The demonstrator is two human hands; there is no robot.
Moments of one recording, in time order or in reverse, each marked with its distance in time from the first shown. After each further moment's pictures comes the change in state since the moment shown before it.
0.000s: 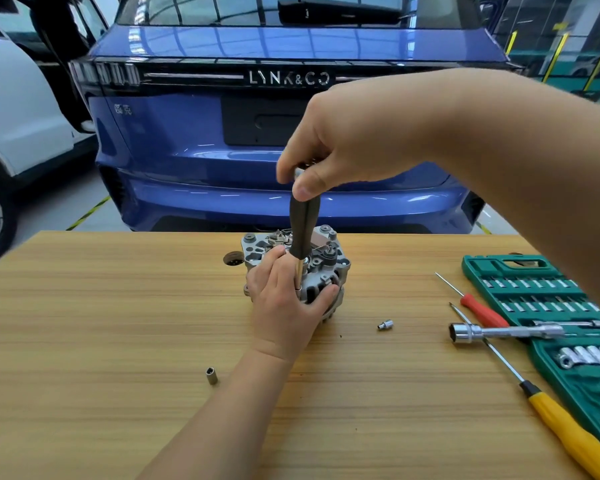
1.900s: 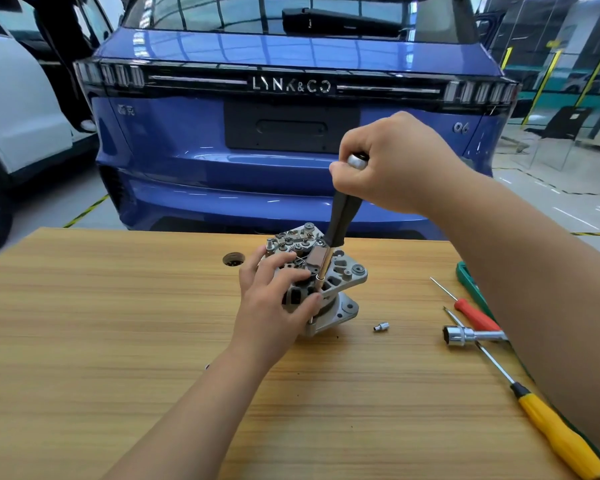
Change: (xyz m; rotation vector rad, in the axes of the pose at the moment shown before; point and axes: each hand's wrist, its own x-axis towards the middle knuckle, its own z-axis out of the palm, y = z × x) left_hand 0.008 0.011 -0.048 -0.126 -0.302 -0.135; right_hand -0.019 0.020 0.051 0.143 0.507 0.296
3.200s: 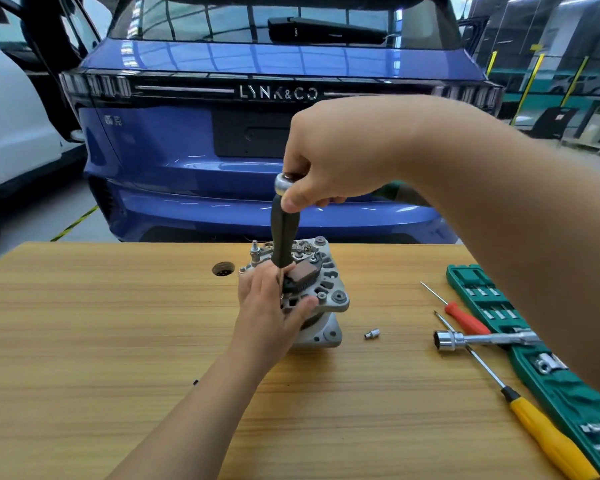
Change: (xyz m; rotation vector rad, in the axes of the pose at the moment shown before) left_hand 0.010 -0.004 0.018 -0.014 -0.038 -0.053; right_hand 0.037 -0.025 -0.032 -0.215 -0.473 -0.247
